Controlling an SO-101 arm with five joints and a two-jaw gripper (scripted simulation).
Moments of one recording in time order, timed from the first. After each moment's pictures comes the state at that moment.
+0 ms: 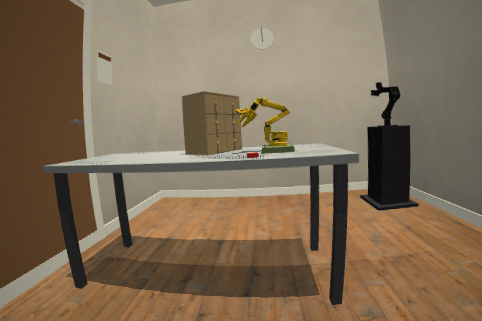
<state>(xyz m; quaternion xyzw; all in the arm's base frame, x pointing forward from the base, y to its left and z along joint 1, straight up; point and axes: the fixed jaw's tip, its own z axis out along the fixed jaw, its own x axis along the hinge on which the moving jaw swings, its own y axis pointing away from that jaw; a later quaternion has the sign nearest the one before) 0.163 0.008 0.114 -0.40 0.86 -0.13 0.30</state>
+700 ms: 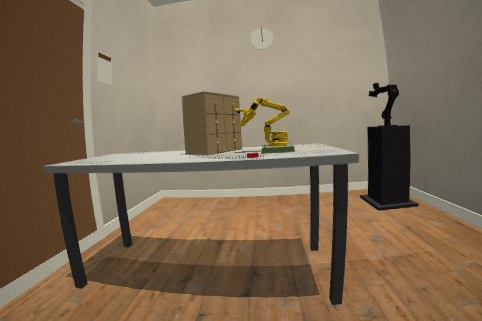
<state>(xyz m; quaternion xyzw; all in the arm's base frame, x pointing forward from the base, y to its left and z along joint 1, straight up) 0.166 0.008 0.116 -0.19 0.93 -0.06 0.32</state>
